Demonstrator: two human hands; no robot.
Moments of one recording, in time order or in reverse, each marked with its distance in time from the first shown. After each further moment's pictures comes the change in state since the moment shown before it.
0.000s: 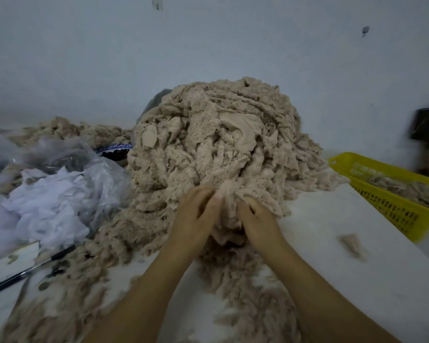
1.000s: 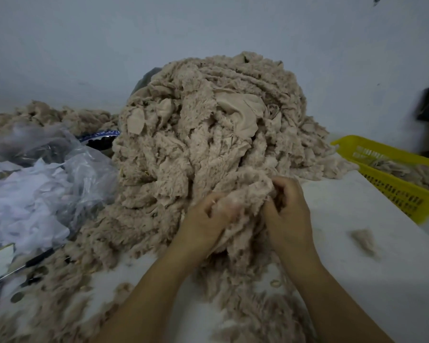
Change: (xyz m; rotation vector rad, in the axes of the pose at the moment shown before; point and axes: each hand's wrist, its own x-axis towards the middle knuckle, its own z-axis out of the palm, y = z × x) left_hand 0.004 -0.003 0.018 -0.362 -0.229 -0.302; right_hand 0.008 0.023 -0.023 -0.100 0.347 -0.253
